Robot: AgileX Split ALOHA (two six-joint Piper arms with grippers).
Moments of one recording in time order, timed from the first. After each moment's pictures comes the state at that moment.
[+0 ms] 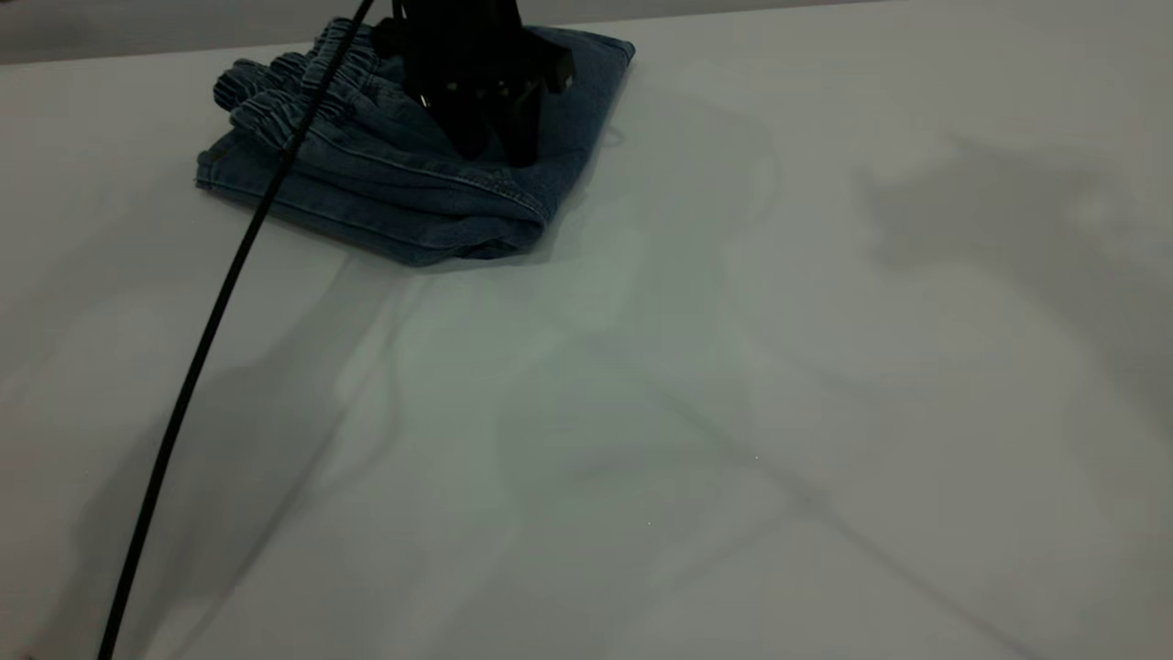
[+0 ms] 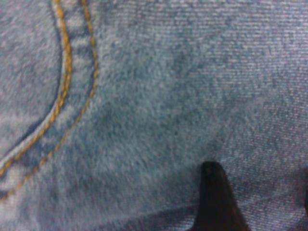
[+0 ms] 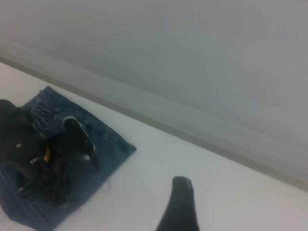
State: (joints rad) left arm -0.38 2.72 -2.39 -0.08 1.22 0.17; right arm 0.17 1.72 -2.20 0.10 1.22 -0.18
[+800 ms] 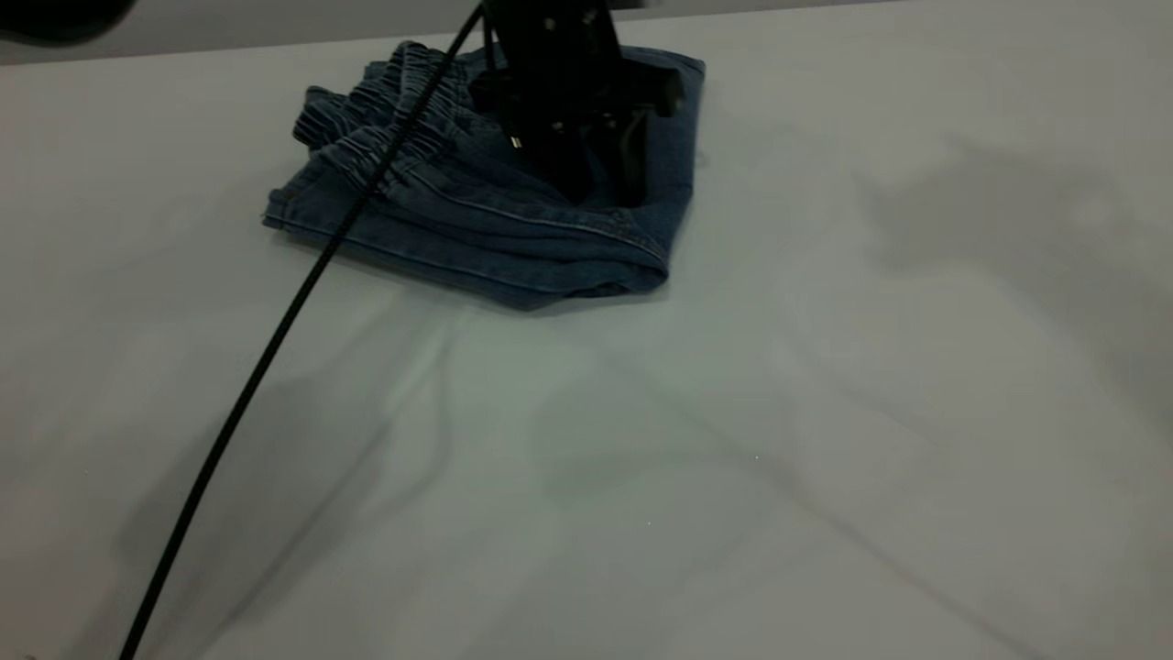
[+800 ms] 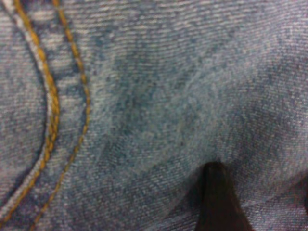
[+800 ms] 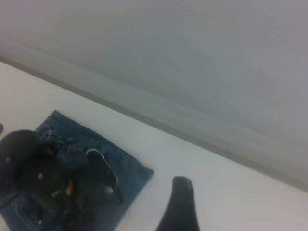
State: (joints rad) left arm -0.49 2.77 -2.39 -0.25 1.22 0.10; right arm 0.17 1.72 -2.20 0.10 1.22 -0.18
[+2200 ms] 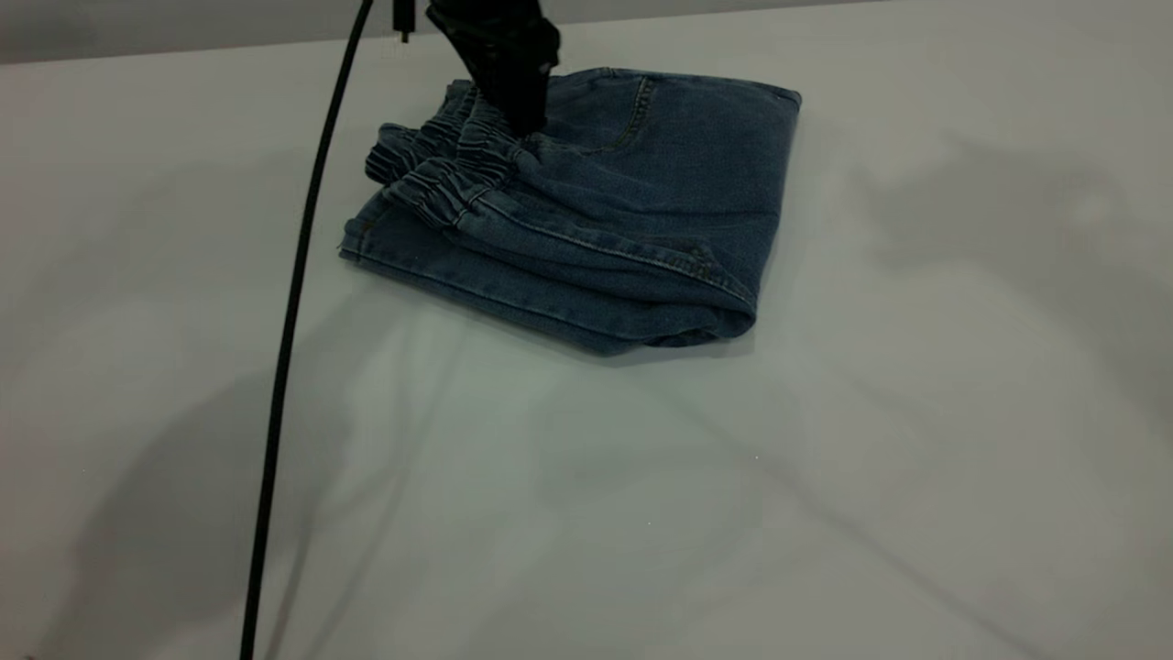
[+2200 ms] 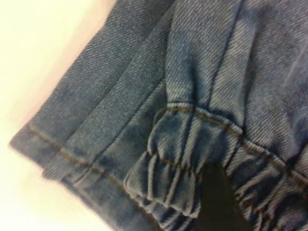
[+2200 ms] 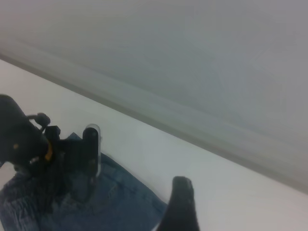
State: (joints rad) left arm -0.41 2.65 -2.38 -0.06 1.22 0.65; right arm 0.17 1.72 -2.20 0.10 1.22 -0.19
